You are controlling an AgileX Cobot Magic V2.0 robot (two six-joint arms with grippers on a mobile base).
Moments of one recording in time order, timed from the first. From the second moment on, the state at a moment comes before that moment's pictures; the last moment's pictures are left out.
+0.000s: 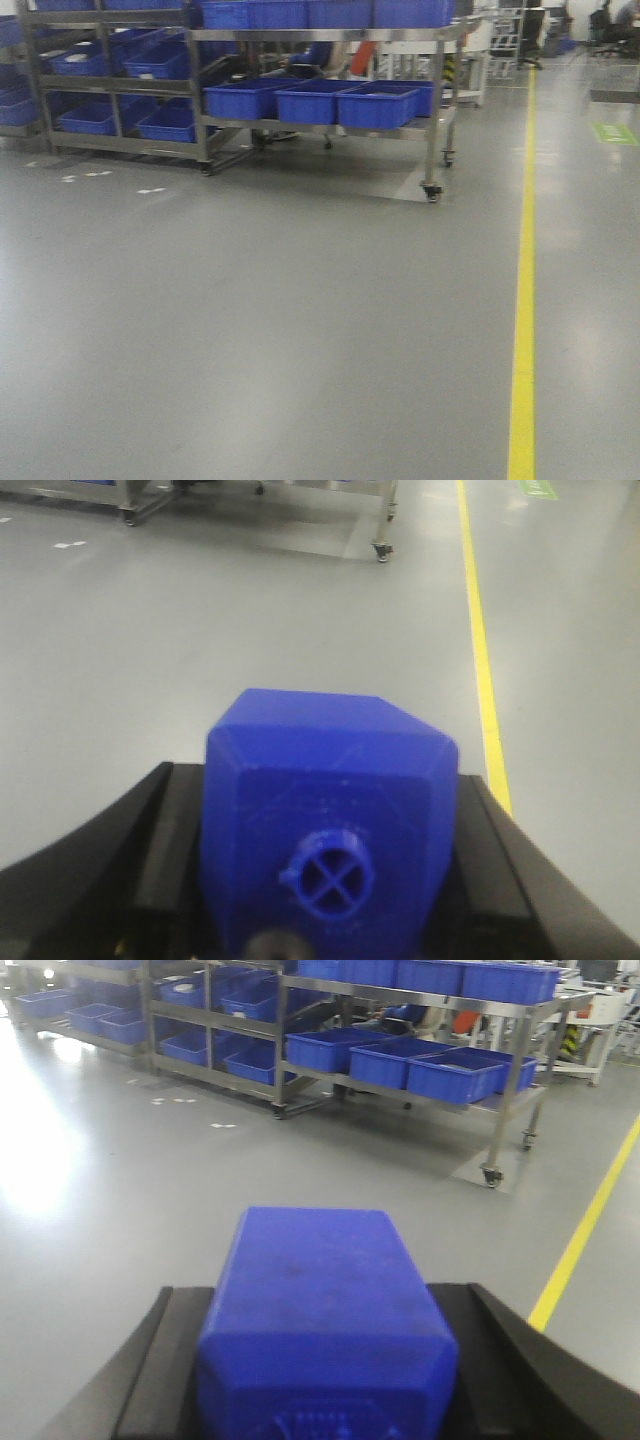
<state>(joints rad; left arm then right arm) -0.12 0.16 -0.39 -0.20 0.60 0.14 0.49 0.04 -0.36 -0.46 0.47 0.40</state>
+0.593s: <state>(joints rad) -0.12 0.16 -0.39 -0.20 0.60 0.14 0.49 0.04 -0.36 -0.46 0.47 0.40</state>
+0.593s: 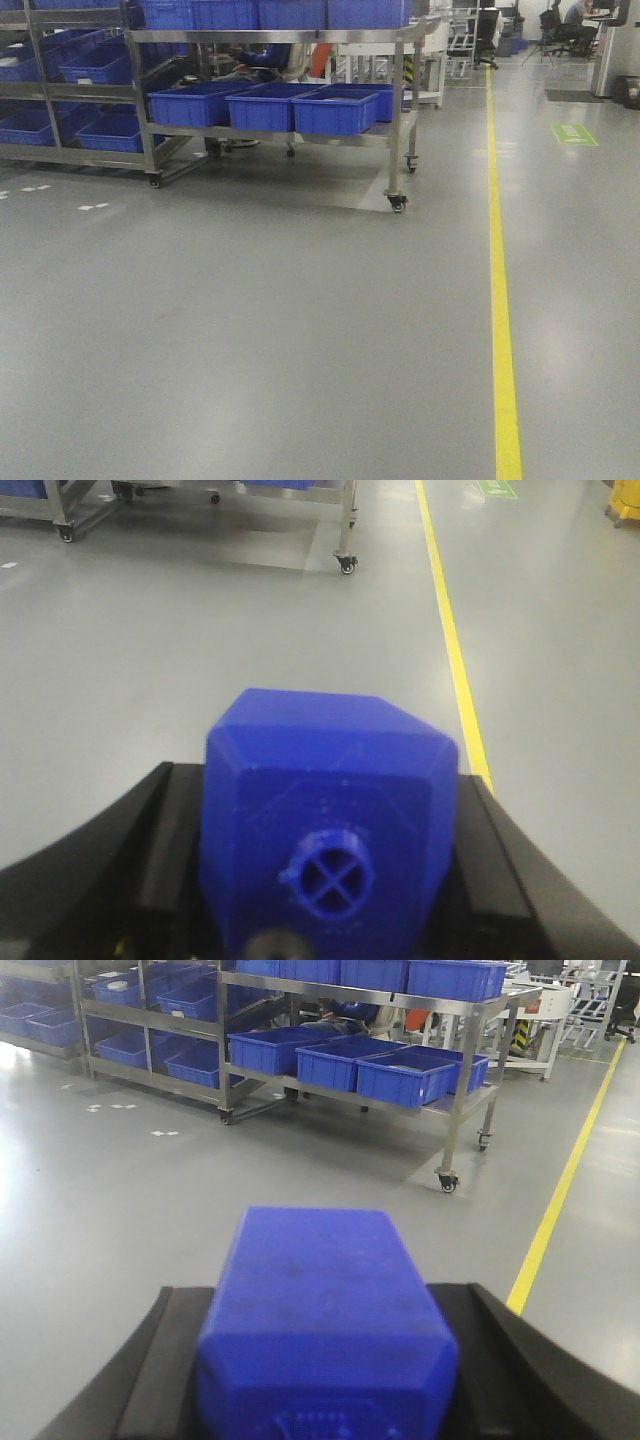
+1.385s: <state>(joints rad) -0.12 0.16 -0.39 -0.20 0.60 0.14 0.49 0.04 -0.36 -0.46 0.48 0.40</state>
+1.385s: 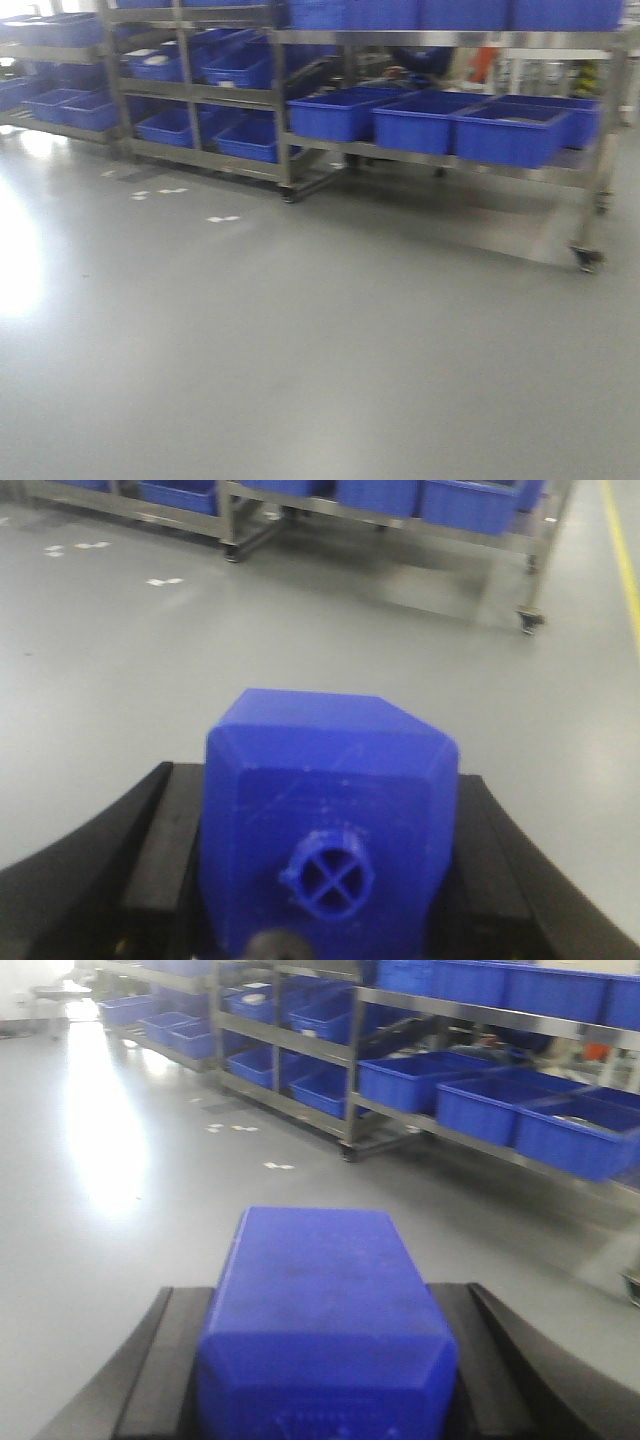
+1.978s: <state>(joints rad) -0.12 0.16 -0.39 -0.20 0.60 0.14 0.49 0.04 -0.36 -0.47 0.48 0.40</state>
